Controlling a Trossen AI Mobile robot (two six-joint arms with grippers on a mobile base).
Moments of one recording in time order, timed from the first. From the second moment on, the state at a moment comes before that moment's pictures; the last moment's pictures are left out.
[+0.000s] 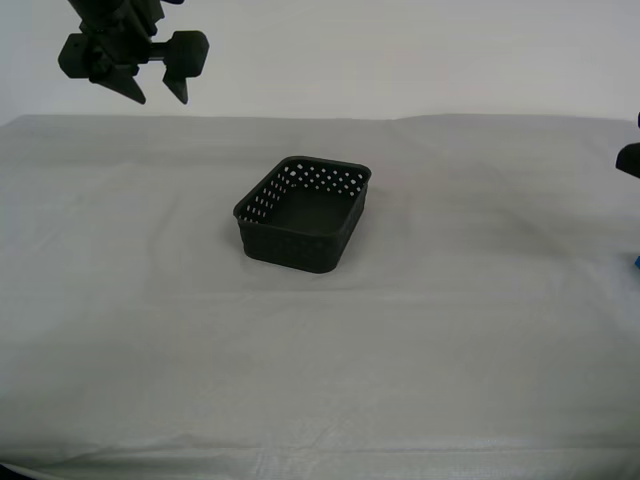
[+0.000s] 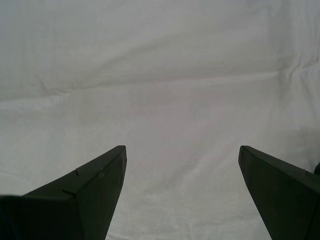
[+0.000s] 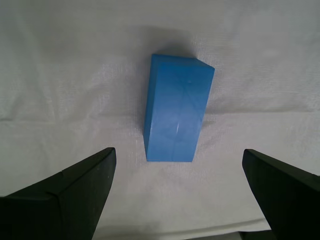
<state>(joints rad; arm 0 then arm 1) -0.15 1.66 0.92 -0.87 0.18 -0.18 -0.14 1.90 1.32 -0.38 0.02 -0.05</state>
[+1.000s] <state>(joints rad) -0.16 1.77 0.90 -0.71 0.06 -0.18 -0.14 1.90 1.32 -0.40 0.02 -0.04</state>
